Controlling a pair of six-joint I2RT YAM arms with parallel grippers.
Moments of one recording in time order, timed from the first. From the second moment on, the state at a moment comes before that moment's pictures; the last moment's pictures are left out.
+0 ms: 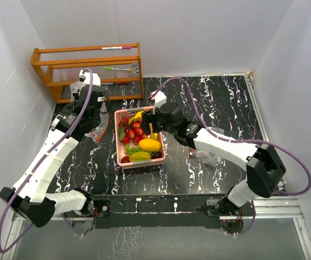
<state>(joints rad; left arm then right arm) -0.51 1.20 1.42 -0.90 -0.85 -0.05 0.81 1.49 1.11 -0.03 0.04 0.22</state>
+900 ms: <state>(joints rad) -0.47 1.13 1.40 -0.91 -0.82 -0.06 0.86 2.04 1.51 0.13 0.05 0.19</state>
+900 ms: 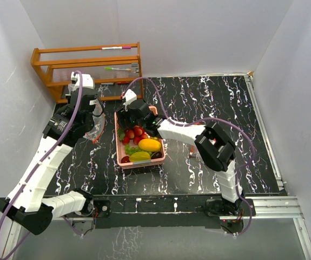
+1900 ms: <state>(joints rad) -0.47 1.11 1.40 -0.91 -0.78 -0.06 0.86 1.95 1.41 0.15 0.03 0.21</state>
